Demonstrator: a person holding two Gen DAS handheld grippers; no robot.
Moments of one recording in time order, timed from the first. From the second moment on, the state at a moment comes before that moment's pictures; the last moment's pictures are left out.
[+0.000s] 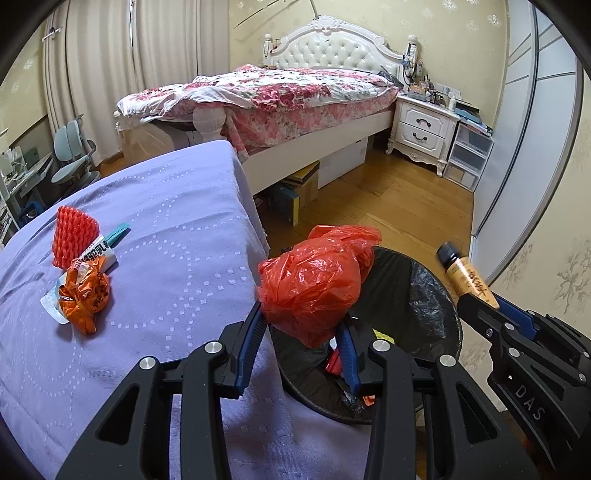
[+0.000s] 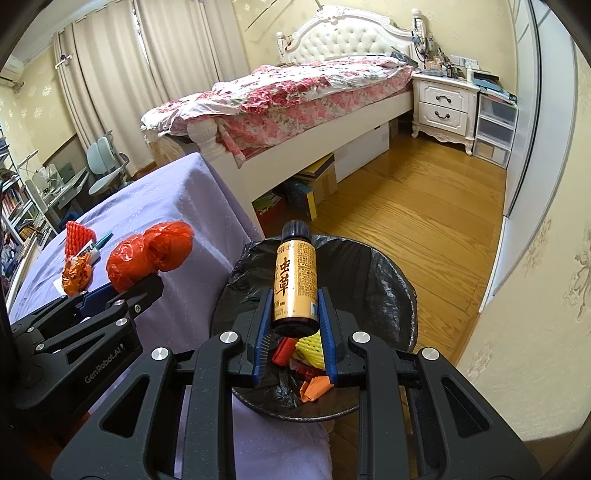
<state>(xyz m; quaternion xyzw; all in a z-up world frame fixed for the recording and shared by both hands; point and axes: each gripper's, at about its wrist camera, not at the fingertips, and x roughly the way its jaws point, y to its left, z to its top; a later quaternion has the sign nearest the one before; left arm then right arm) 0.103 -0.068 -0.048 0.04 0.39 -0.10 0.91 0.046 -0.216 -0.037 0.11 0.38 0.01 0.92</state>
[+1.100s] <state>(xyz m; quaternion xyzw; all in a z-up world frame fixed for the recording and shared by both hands) 0.068 0.045 -0.039 0.02 0.38 0.03 0.93 0.049 -0.155 -0.033 0.08 0.39 0.06 0.91</state>
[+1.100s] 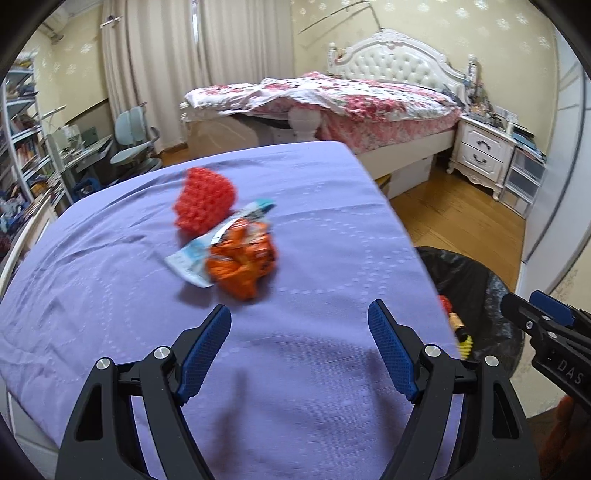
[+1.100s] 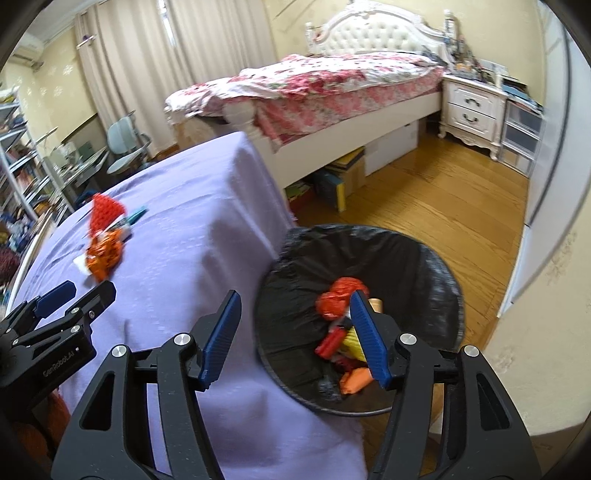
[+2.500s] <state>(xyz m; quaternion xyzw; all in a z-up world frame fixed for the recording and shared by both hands) 0.055 0.211 -0.052 -0.07 0.40 0.15 0.90 0.100 0.038 -0.032 0.00 0.43 0.15 0.89</state>
